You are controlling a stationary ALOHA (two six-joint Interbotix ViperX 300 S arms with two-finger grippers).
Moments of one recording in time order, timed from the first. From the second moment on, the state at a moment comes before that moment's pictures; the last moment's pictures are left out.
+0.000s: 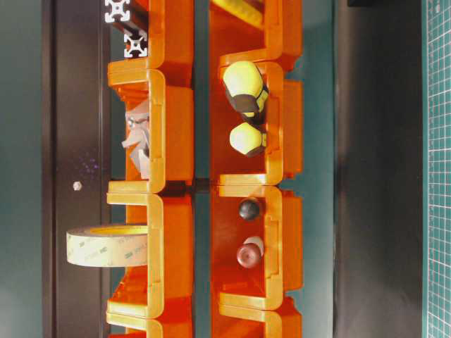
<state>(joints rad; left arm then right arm) -0.06 -1.05 0.96 0.03 0.17 -0.14 0.56 -0.29 0.72 -1.08 1.24 0.81</state>
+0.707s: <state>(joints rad) -0.06 -1.08 0.96 0.03 0.22 -0.14 0.86 -0.37 0.43 -1.04 1.32 0.81</state>
